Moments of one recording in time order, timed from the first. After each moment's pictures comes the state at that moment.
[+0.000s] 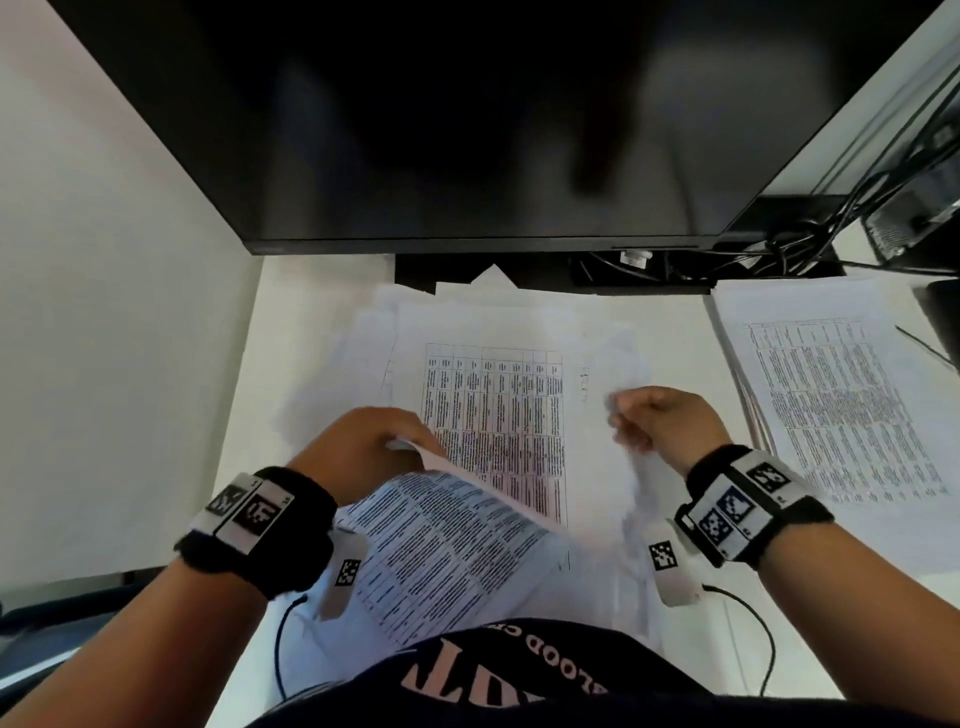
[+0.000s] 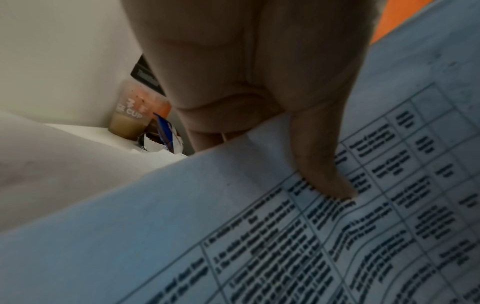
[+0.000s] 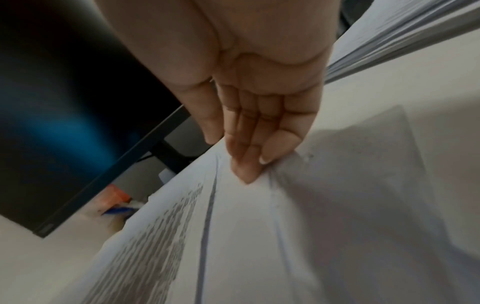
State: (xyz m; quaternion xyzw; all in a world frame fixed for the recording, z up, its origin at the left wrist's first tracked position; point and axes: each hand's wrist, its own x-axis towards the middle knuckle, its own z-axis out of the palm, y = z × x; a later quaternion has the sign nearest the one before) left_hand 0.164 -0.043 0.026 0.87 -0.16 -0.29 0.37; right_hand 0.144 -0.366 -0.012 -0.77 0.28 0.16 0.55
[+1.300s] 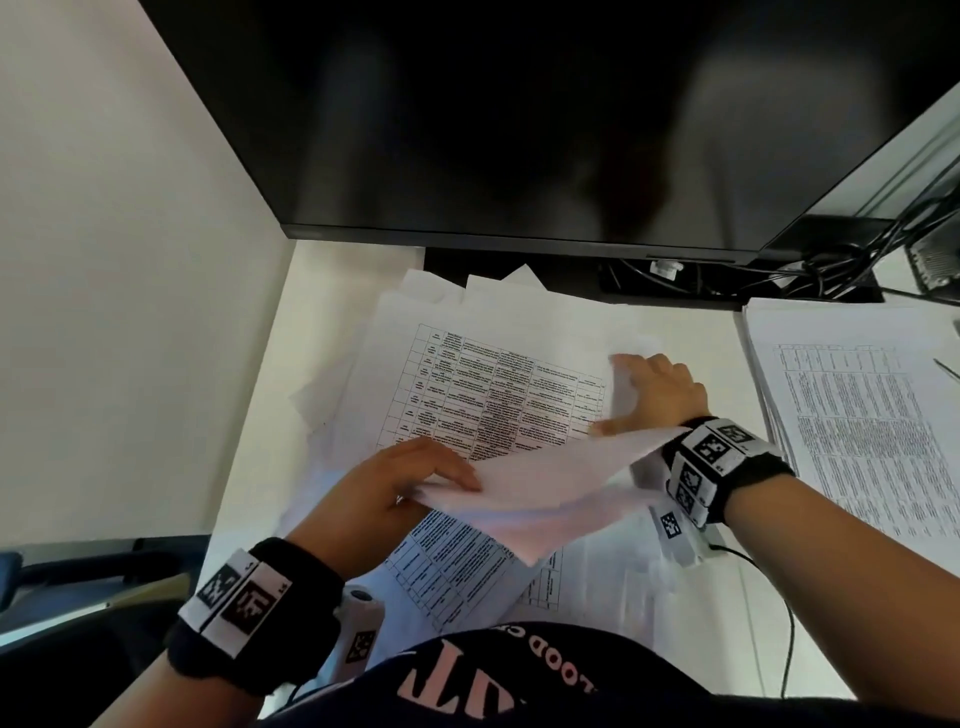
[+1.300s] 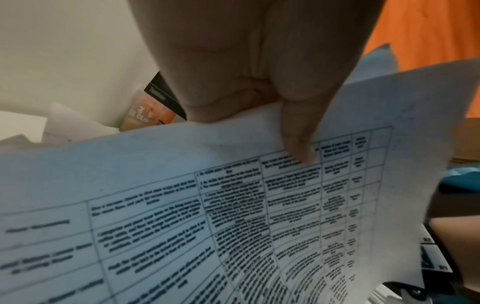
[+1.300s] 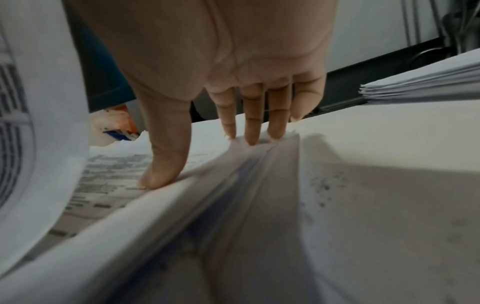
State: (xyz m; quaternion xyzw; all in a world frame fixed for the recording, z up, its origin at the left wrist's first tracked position) left_hand 0.107 -0.045 0.038 0.85 -0.18 -0.19 0.46; right_hand 0.190 -0.351 -0.017 -0.96 0.08 0.24 0.09
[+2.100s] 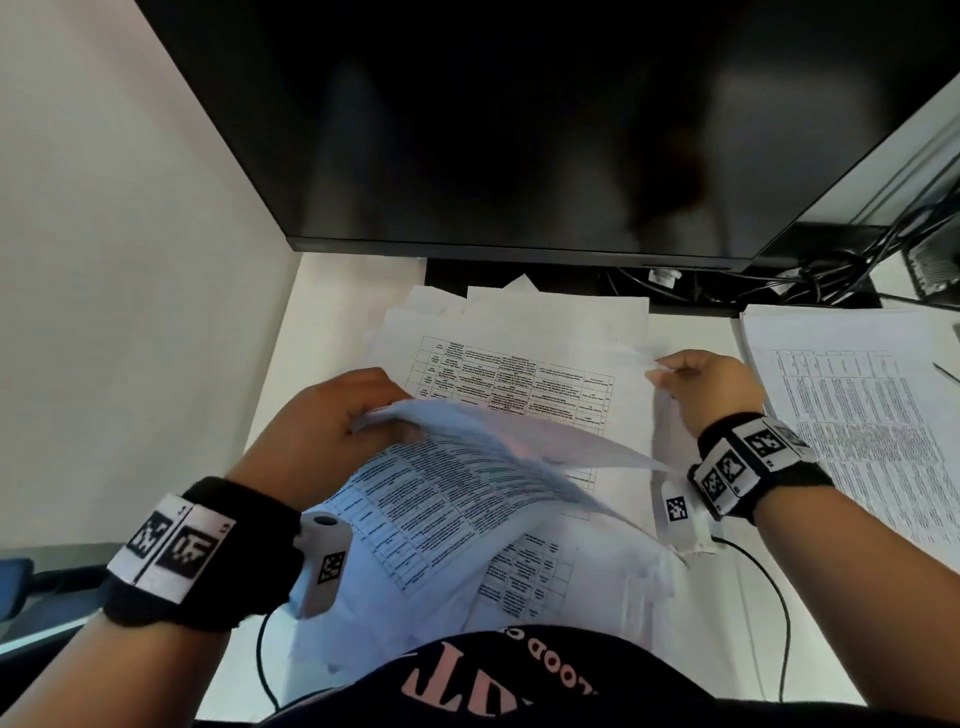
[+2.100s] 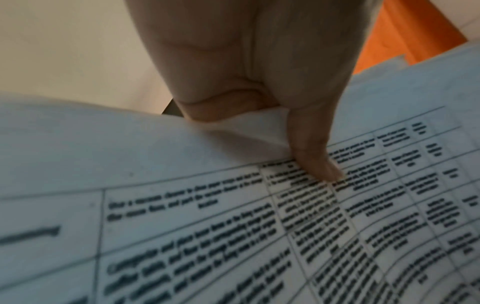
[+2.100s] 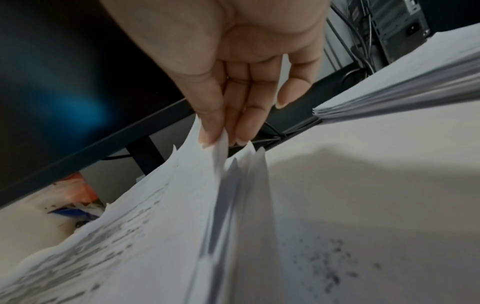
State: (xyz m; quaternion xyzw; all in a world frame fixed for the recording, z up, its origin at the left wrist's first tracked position) left_hand 0.146 -0.033 0.093 0.92 -0.12 -0.12 0.36; right_hand 0.190 -0.382 -0.005 -0.88 0.26 0.05 0.39
